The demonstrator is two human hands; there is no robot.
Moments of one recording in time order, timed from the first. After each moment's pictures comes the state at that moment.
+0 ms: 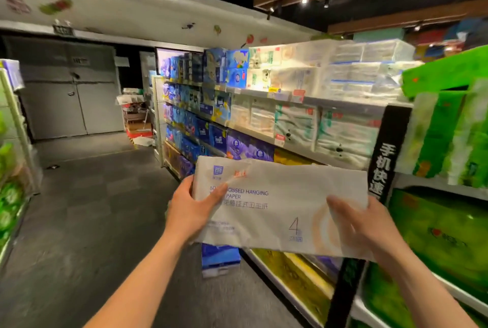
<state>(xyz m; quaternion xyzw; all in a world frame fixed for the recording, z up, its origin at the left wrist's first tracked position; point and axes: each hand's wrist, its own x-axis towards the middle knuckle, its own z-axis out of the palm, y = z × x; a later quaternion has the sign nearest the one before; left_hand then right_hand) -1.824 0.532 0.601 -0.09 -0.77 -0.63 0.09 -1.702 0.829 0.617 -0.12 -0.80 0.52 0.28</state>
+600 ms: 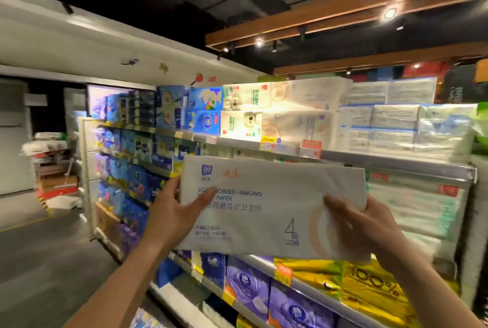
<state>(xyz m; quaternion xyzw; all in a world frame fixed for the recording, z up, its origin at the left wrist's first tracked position) -2.335 0.553 0.689 -0.26 -0.71 -0.64 0.10 -2.155 0.840 0.689 -0.14 -0.73 0.53 0.41</state>
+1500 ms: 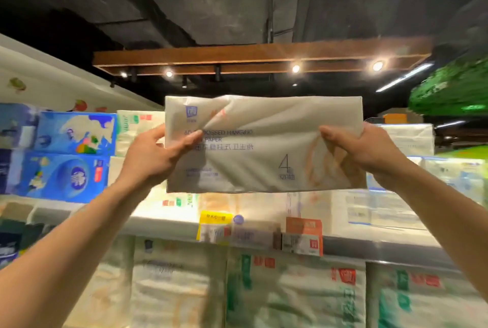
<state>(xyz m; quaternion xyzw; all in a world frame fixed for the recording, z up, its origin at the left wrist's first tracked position) -2.747 0.879 0.873 -0.48 -0.57 -0.65 0.14 -2.451 1.066 0.906 -0.22 -0.74 0.27 0.57</state>
